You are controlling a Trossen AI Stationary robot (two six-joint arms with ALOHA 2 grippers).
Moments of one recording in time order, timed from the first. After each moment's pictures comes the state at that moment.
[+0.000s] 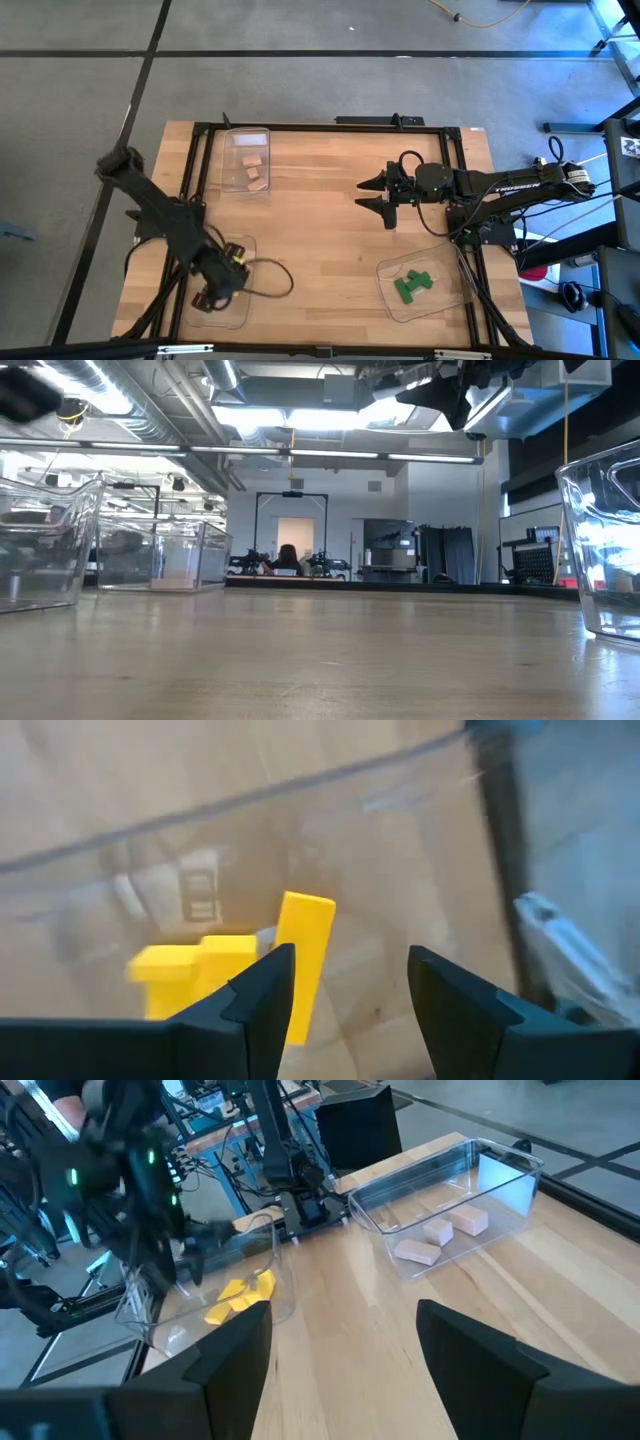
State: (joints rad) left arm -0.74 1.38 0.97 -0.80 0.12 -0.47; right arm 0.05 1.06 0.76 0.03 0.10 0.39
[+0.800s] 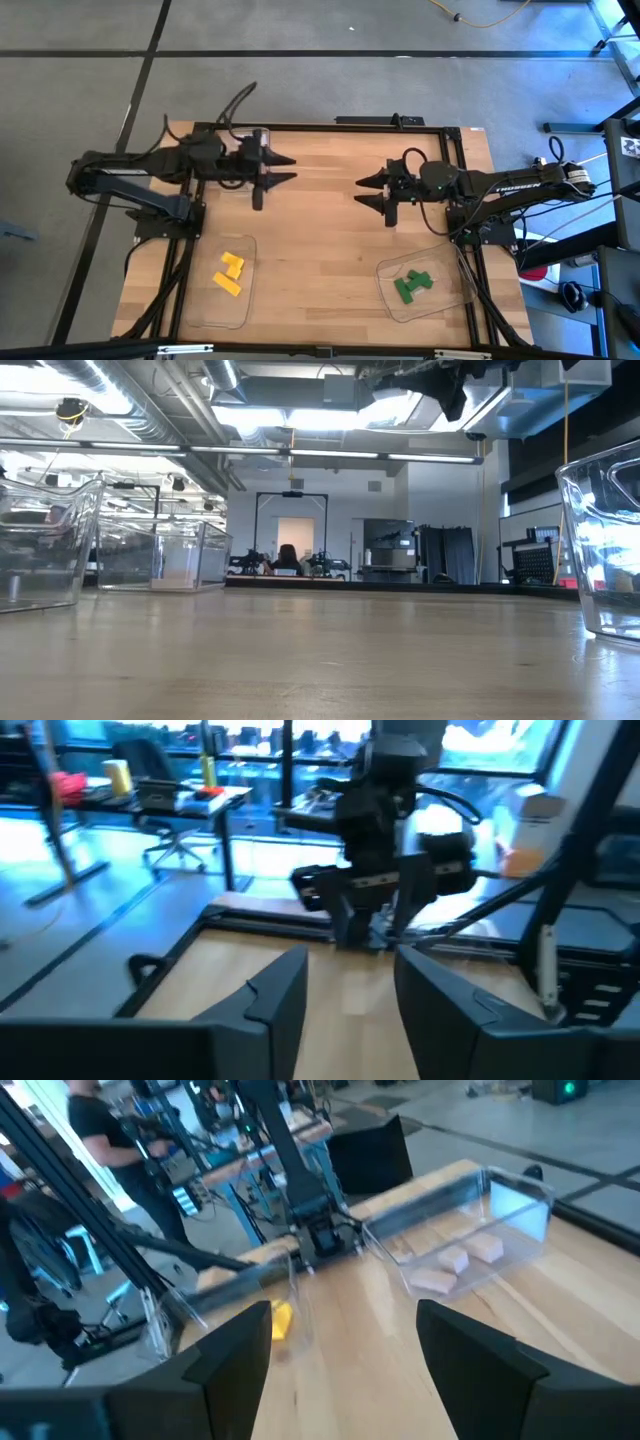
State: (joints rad) left arm 0.01 1.03 1.10 -0.15 -0.13 -0.07; right arm 0.05 1.06 0.76 0.11 0.10 0.41
